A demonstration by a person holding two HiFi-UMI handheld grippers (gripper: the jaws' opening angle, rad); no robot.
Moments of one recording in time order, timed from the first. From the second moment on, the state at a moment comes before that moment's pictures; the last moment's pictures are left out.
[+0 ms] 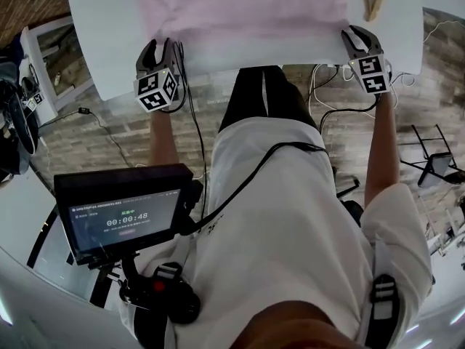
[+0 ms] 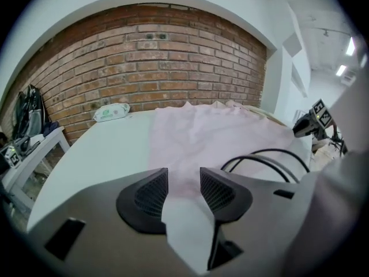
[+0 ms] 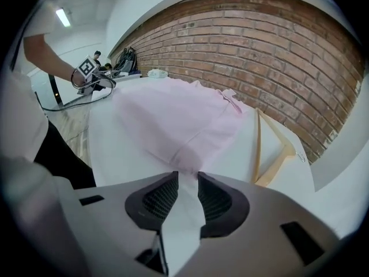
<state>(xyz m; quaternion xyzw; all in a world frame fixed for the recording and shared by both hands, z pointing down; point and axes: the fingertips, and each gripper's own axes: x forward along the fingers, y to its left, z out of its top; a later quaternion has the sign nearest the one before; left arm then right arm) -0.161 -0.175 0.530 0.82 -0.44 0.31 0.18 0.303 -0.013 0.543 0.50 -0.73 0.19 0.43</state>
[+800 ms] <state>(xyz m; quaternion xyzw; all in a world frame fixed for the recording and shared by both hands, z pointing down) -0.250 -0.067 0.528 0.81 -0.17 0.56 0.01 0.338 -0.006 0.542 0.51 -0.72 0.19 0.43</state>
